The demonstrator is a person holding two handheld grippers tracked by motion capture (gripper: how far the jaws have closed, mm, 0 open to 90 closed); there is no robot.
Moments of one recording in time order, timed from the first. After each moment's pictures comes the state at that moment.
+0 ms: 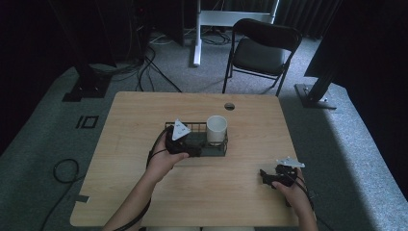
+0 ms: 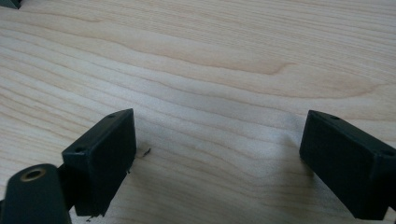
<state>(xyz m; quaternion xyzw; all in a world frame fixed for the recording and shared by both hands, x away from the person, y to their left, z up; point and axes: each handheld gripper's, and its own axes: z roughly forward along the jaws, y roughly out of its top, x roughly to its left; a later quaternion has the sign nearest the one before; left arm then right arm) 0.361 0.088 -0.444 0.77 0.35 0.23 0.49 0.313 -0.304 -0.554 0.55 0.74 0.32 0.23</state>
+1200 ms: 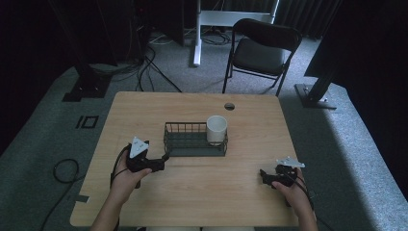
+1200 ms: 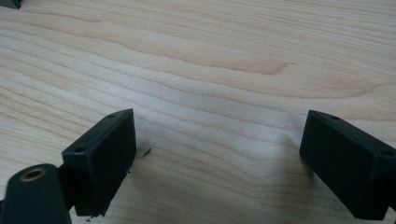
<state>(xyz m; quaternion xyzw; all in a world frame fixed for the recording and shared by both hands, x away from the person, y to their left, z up) 0.319 0.193 -0.482 0.73 0.44 0.24 0.46 0.313 -0.304 -0.554 0.55 0.74 0.32 0.23</state>
